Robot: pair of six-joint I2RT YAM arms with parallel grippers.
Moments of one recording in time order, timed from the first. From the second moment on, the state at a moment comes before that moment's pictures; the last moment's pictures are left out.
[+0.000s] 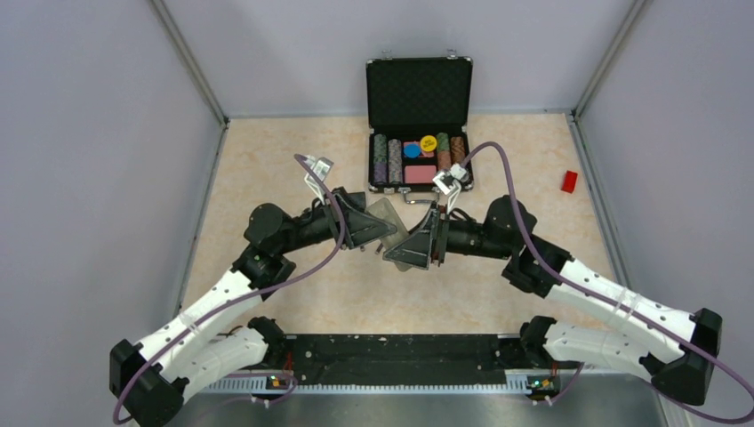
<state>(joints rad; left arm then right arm) -0.66 0.88 0.70 0.46 0.66 -1.03 0.94 0.92 0.84 0.08 -0.44 0.84</state>
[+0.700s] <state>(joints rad) -0.66 0.86 0.72 0.52 0.62 -1.11 0.94 0.94 0.85 0.11 -0.53 0.85</state>
